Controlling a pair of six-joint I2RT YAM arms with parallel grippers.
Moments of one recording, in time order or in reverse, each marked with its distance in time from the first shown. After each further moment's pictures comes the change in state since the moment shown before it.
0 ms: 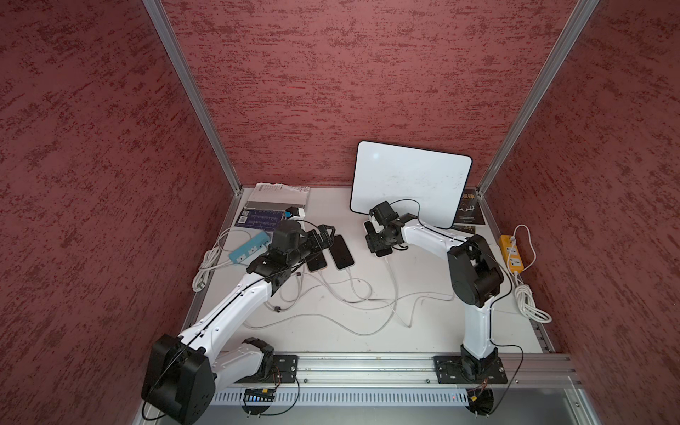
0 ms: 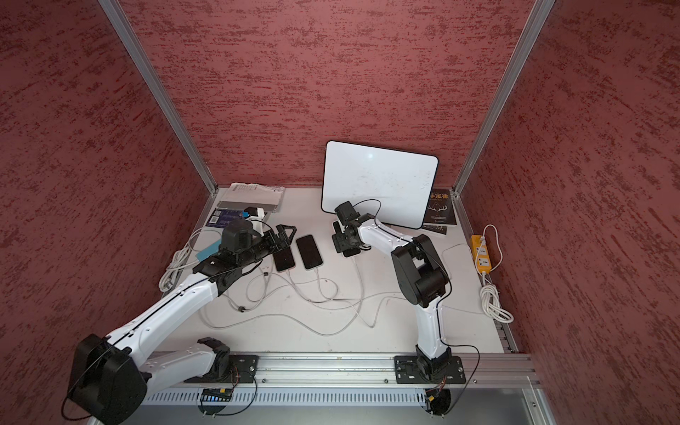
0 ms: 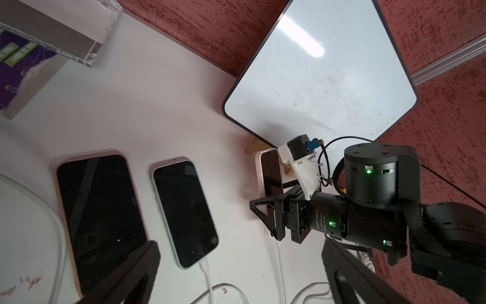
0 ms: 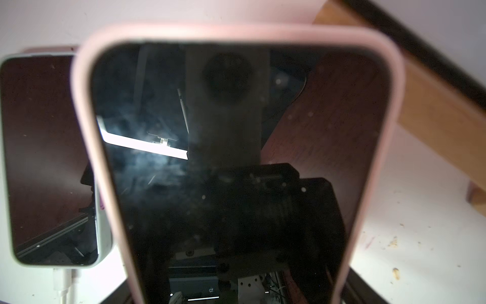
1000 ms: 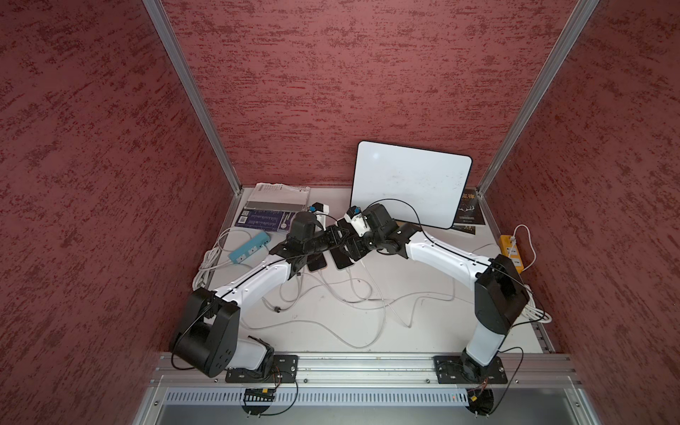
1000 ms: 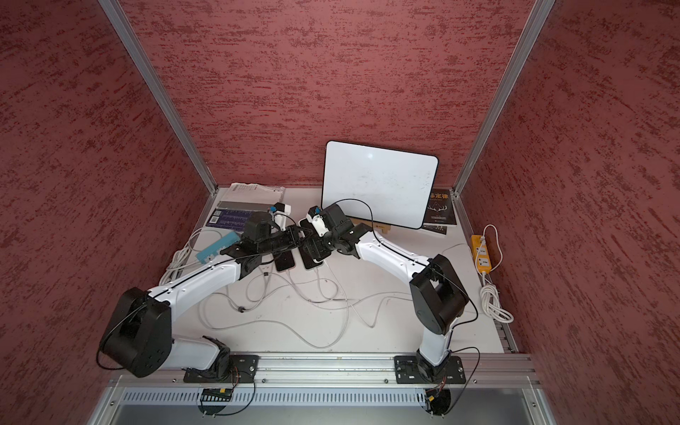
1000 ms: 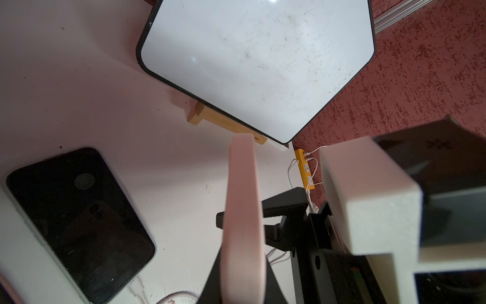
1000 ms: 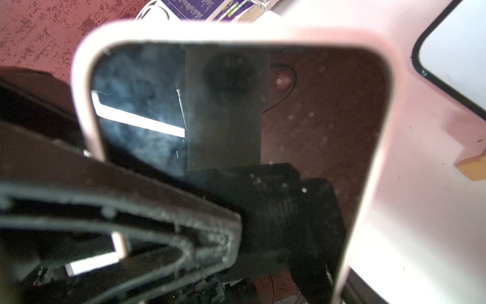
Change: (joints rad) left arm -0.045 0.282 0.092 0.235 0.317 -0.066; right arm 0.167 -0.255 -0.114 0.204 -0.256 0.009
